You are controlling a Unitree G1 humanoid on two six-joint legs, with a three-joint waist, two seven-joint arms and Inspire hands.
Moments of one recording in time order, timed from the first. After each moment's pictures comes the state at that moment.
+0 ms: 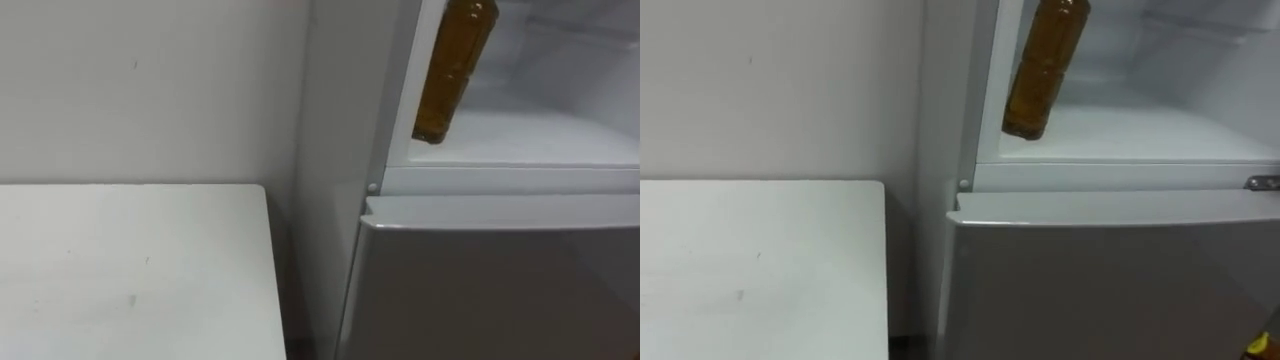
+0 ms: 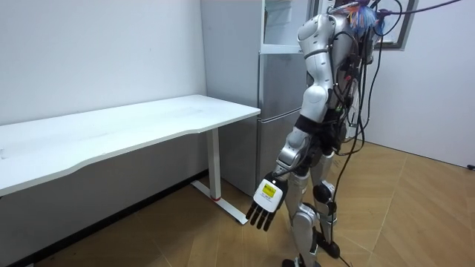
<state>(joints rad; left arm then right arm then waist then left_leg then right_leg) 0.45 0.26 0.35 0.92 0.01 0.02 0.06 -0.17 -0.77 -0.77 0.44 1.29 -0.09 -0.68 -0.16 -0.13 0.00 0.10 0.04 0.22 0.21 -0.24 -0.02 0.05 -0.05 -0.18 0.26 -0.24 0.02</state>
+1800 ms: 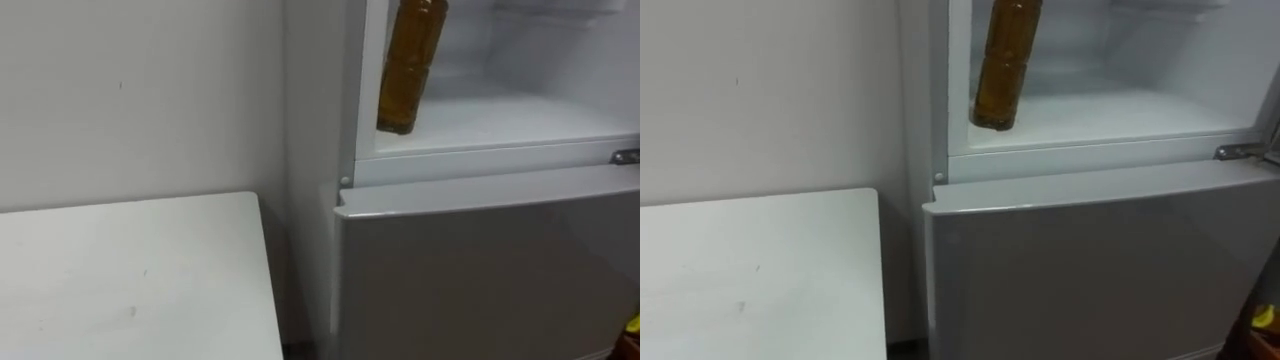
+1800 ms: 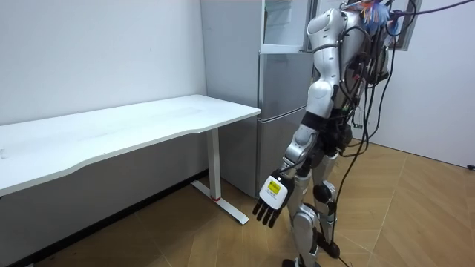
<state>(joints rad) 0.40 0.22 0.28 1.09 0.08 -0.08 0.00 0.17 -0.50 -0.56 -0.23 0.97 -0.13 -0.82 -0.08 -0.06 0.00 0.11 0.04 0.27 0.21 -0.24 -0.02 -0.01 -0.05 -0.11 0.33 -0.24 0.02</state>
